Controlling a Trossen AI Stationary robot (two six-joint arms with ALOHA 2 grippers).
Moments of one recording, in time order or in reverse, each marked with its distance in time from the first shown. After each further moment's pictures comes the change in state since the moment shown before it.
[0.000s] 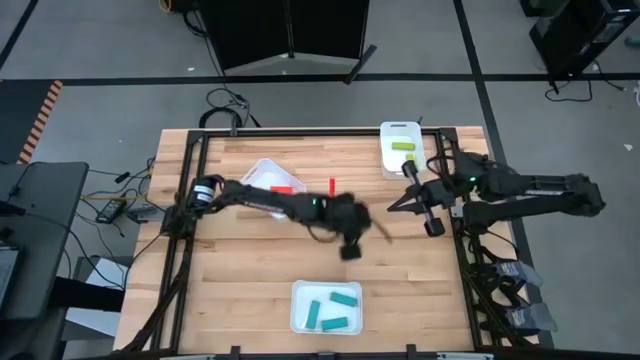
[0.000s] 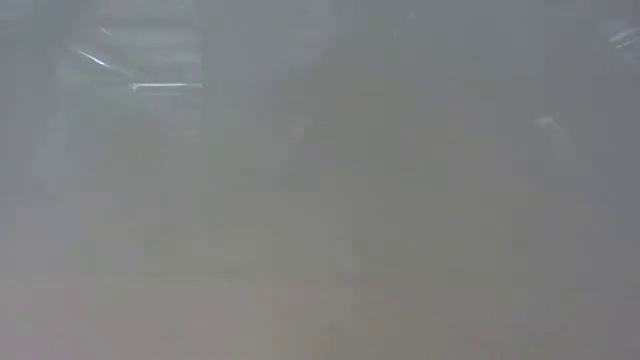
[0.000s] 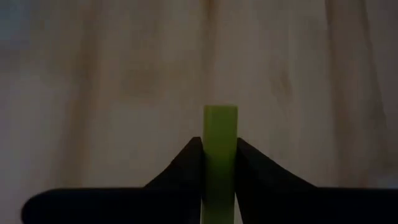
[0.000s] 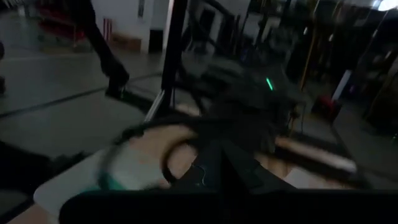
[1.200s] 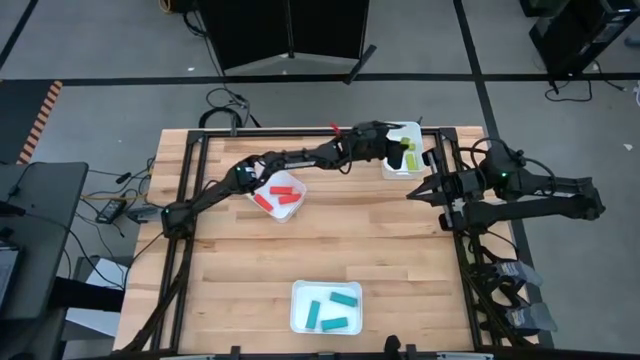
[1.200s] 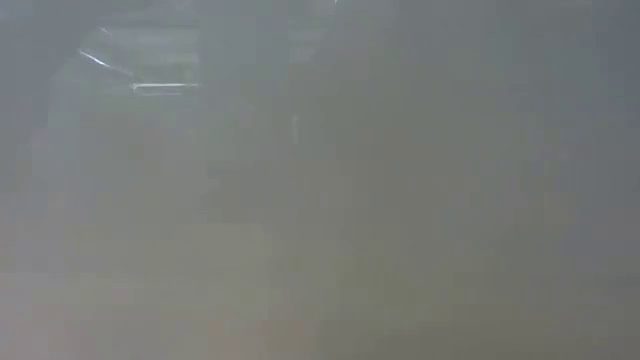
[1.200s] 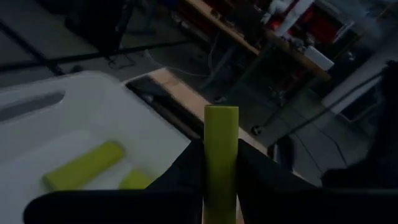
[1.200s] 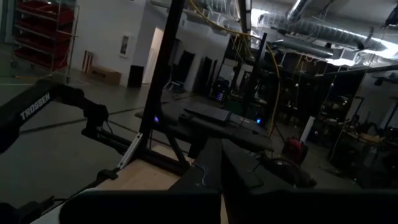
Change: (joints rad) left arm 0.421 0.517 0.573 0.710 0.184 -0.429; right arm 0.006 -0.141 0.052 0.030 0.056 -0.007
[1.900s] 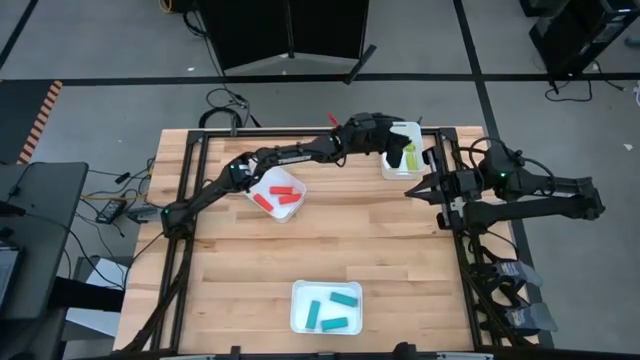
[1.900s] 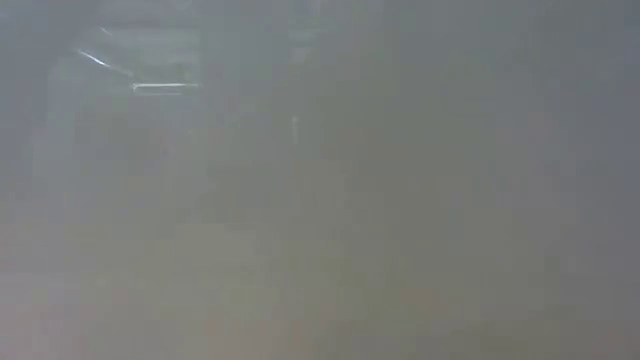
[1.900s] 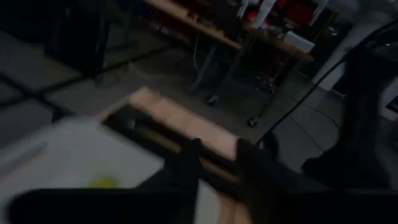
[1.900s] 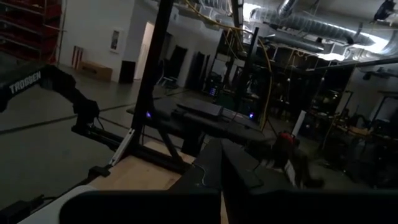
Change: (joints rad) left arm -0.001 -0.067 -0.003 -0.029 0.068 0.160; right arm -0.002 0.000 0.000 -0.011 0.042 -0.008
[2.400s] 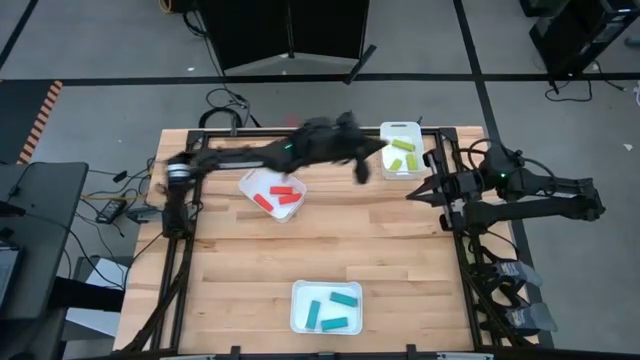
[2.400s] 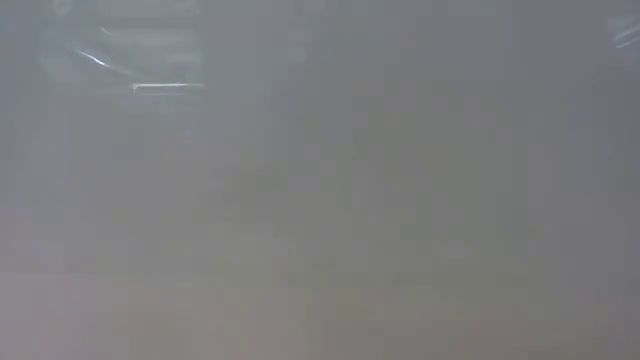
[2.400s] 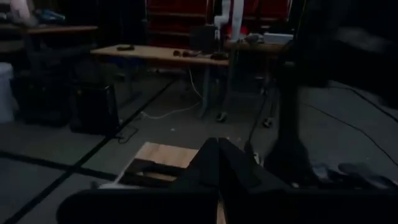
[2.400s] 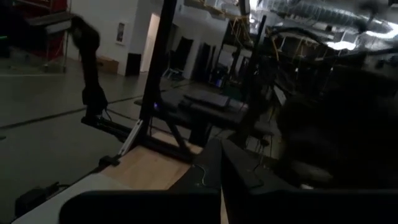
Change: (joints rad) left arm -0.110 -0.591 -0.568 0.064 -0.111 0.349; right arm 0.001 -0.020 0.000 -0.063 -0.019 0.008
